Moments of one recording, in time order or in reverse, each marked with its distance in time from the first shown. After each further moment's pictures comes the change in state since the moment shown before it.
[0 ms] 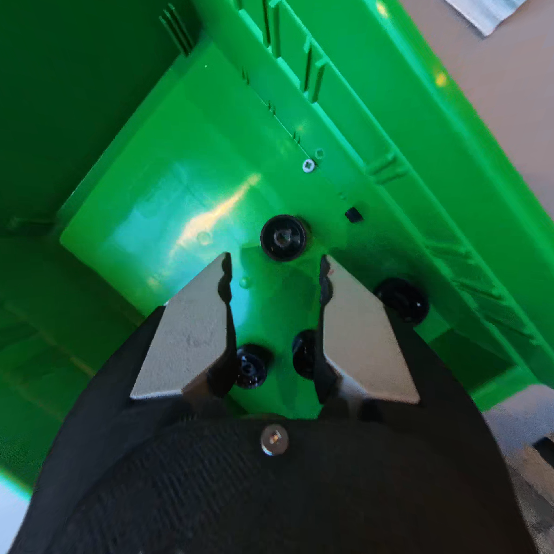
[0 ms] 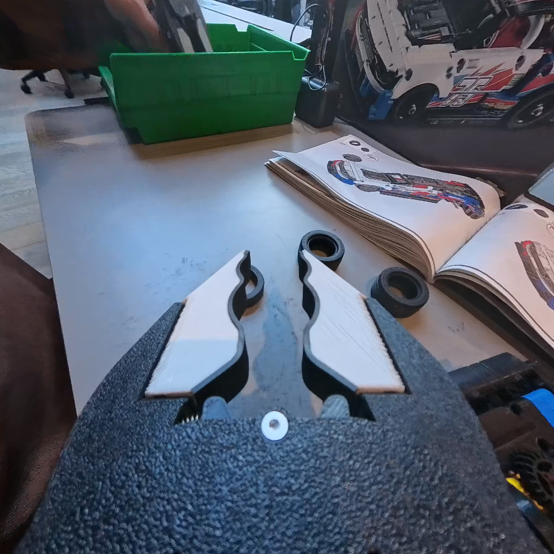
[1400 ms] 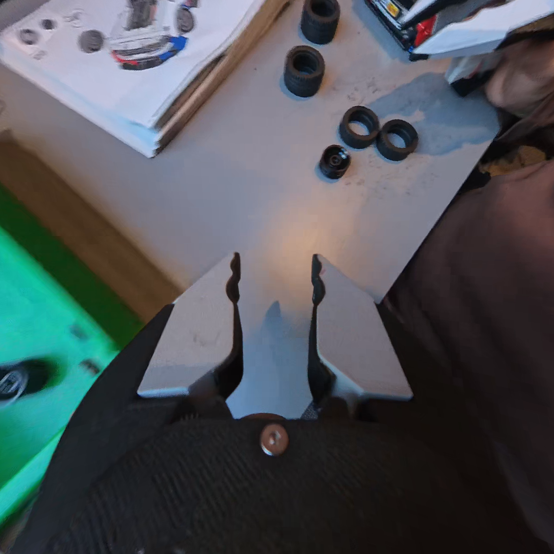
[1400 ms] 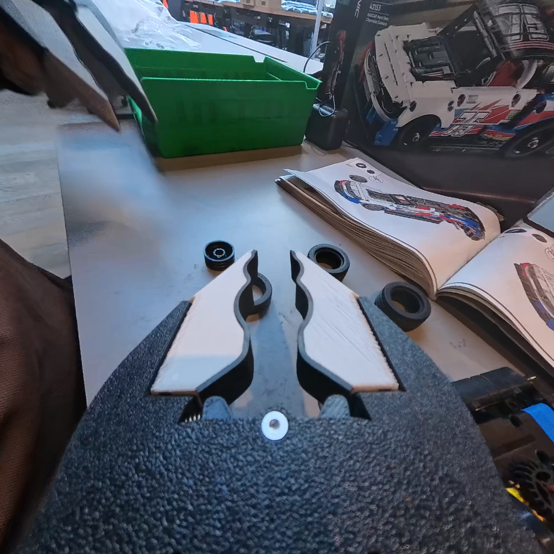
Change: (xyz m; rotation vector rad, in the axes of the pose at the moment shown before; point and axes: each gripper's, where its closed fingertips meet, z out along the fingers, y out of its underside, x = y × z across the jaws) left arm 0.225 -0.023 -0.065 0.418 0.171 -0.020; right arm -0.008 -0.009 -0.007 0.064 -0.031 -0.037
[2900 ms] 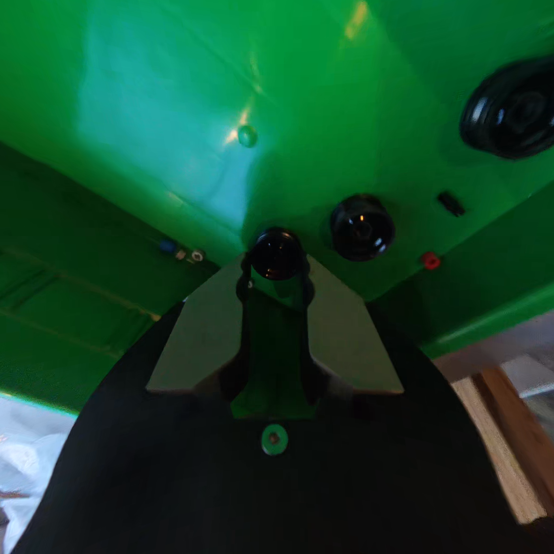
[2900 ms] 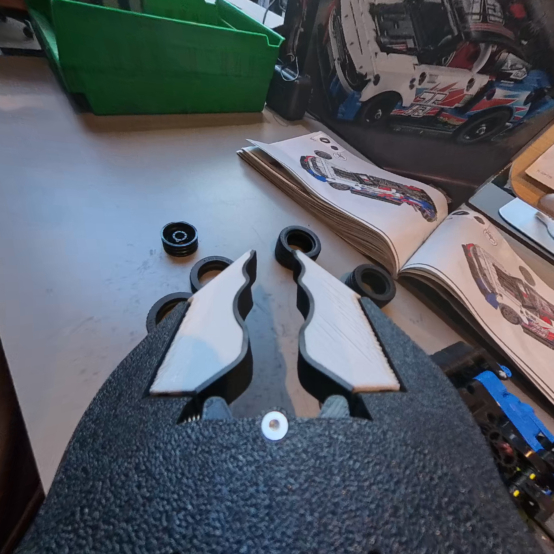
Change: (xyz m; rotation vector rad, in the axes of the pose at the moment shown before) left arm -0.252 0.113 -0.043 -0.850 -0.153 0.191; right arm 0.016 0.013 0.006 -0.098 0.162 -0.076
